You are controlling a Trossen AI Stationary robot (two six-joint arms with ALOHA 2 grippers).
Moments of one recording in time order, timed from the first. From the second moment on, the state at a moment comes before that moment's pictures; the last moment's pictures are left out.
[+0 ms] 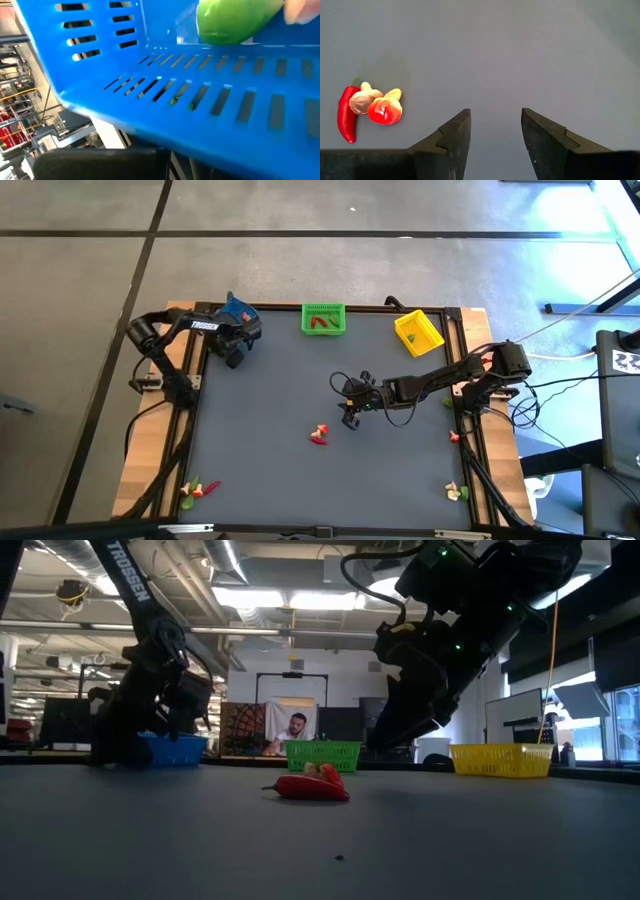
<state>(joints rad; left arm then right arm) 0.78 1.68 0.72 -0.89 -0.68 -0.32 0.11 1.69 0.82 0.05 0.24 0.44</state>
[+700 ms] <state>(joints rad) 0.55 1.34 0.81 -1.11 -0.52 -0.33 0.11 1.69 0.82 0.05 0.24 0.44</state>
